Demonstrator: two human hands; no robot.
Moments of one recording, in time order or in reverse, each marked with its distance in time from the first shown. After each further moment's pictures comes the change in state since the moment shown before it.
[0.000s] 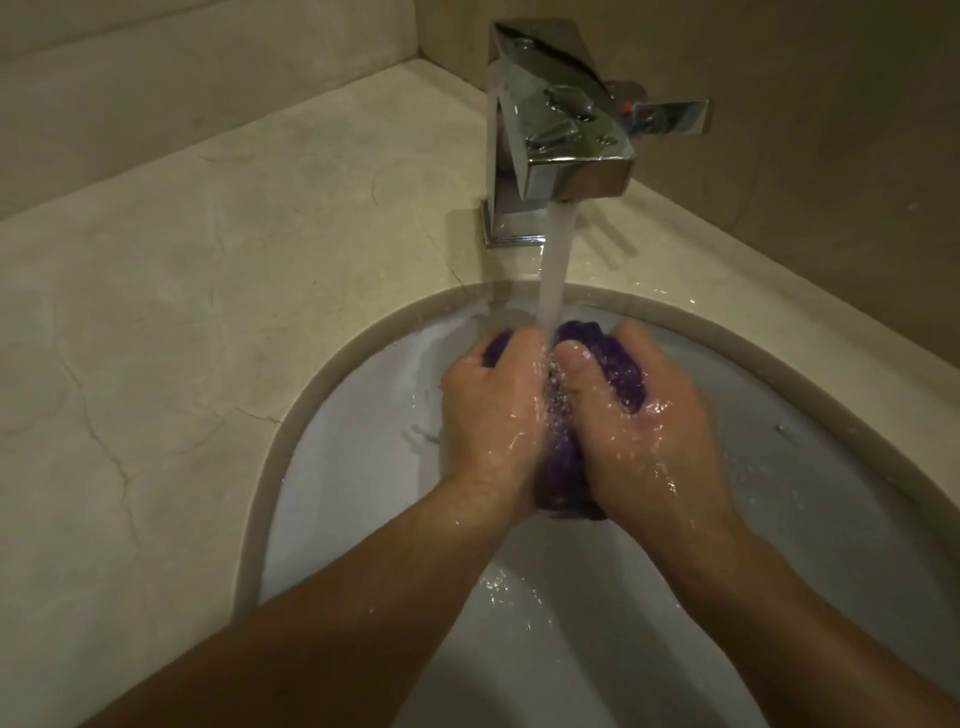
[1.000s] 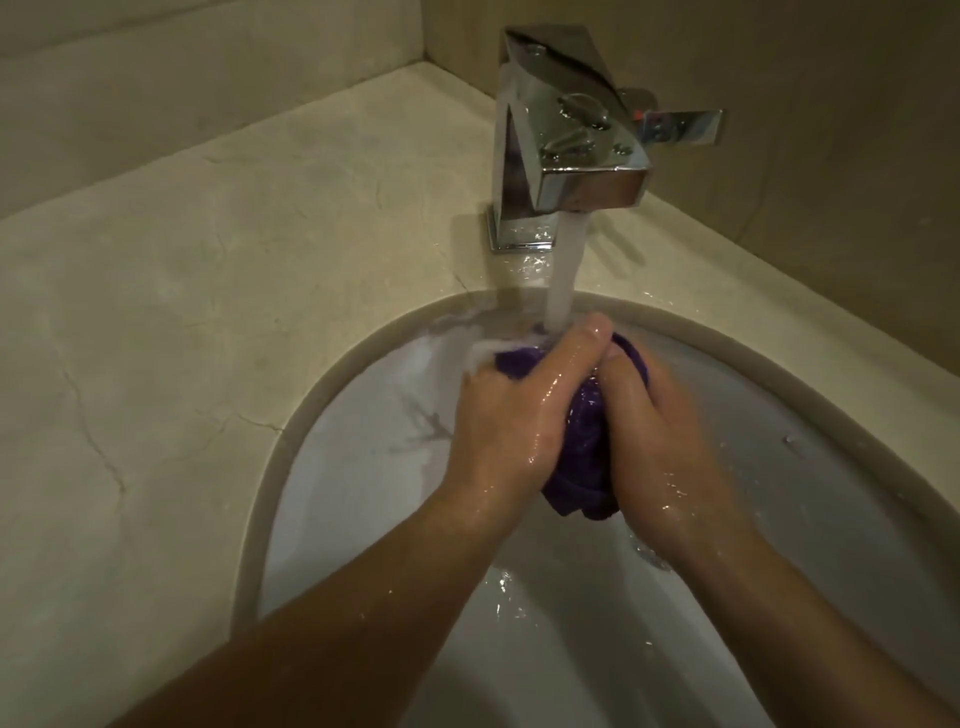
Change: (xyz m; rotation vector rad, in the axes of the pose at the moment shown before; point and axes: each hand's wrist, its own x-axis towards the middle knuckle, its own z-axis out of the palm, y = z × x) left_hand -0.002 0.010 -0.004 0.063 -0.188 0.043; right_hand 0.006 0.000 -0.001 0.242 -0.146 0.164
